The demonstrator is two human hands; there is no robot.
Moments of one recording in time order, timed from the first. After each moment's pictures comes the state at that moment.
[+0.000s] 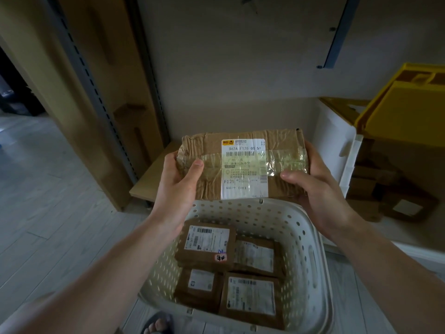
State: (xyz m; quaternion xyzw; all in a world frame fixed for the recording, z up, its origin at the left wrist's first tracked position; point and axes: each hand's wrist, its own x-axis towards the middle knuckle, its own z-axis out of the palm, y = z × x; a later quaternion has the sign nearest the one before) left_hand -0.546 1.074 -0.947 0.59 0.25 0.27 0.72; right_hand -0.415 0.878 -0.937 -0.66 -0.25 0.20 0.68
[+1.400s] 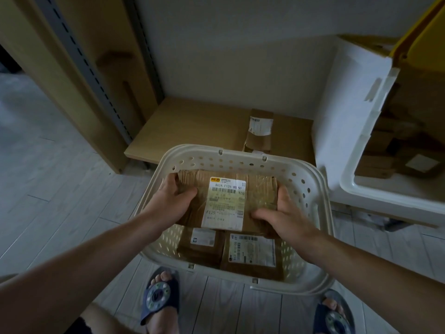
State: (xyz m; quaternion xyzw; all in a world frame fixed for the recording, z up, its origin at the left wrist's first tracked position) left_hand -0.588 1.089 -1.044 0.76 0.39 -0.01 0.52; right_hand -0.470 0.872 -1.053 -0.78 -0.14 0.37 0.48
